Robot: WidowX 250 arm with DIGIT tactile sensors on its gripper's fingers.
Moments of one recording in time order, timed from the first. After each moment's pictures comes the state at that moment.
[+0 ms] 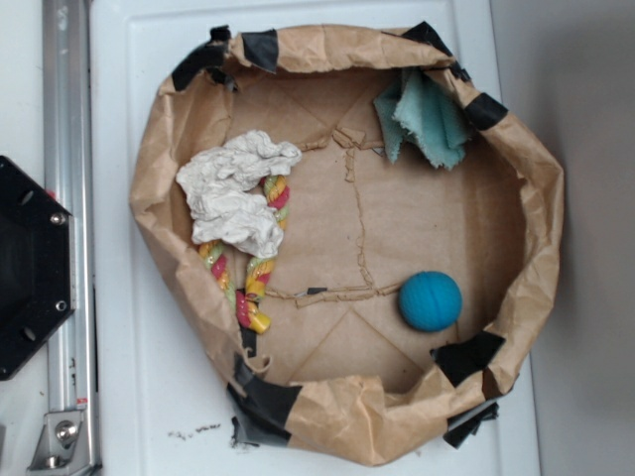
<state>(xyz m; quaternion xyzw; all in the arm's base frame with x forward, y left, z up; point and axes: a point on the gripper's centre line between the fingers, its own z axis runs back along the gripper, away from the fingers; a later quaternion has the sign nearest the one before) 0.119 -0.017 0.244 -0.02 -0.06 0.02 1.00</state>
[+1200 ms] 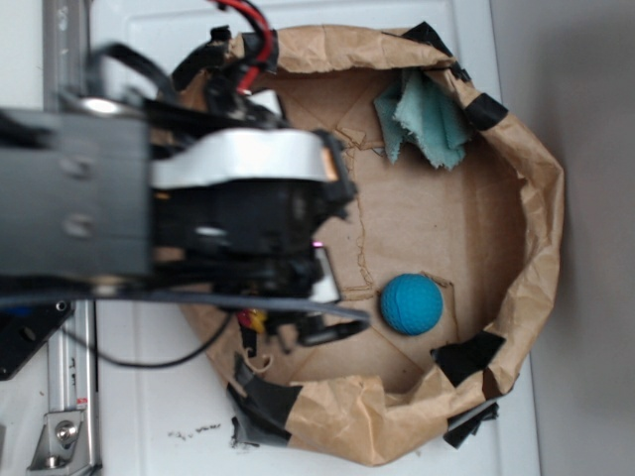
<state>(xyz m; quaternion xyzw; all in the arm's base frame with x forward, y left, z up) 0.251 0.004 0.125 0.05 -0.16 0.12 0.98</state>
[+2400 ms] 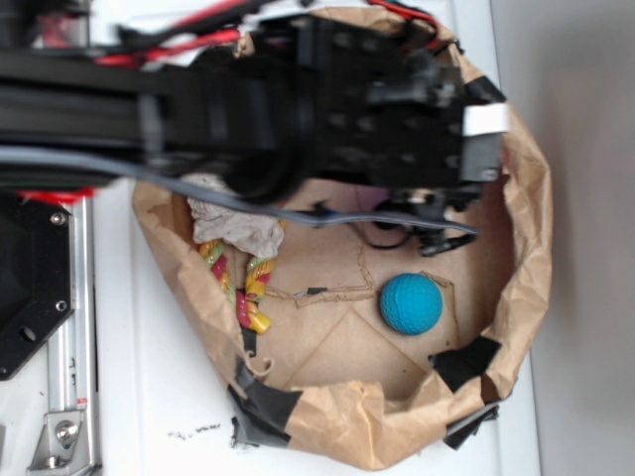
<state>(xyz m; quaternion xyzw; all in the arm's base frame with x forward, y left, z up) 0.323 0.053 0.043 0.10 -0.10 0.11 0.98</state>
